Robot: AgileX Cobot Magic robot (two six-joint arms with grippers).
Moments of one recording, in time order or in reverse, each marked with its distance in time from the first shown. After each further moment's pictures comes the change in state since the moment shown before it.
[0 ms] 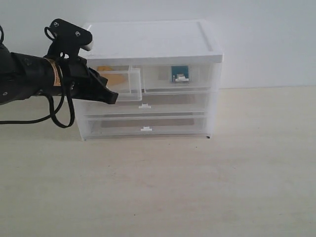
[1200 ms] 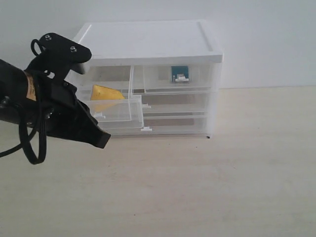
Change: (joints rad) left arm -0.236 -0.296 0.113 -0.464 0.551 0.330; right arm 0.000 0.000 0.000 0.000 0.000 0.000
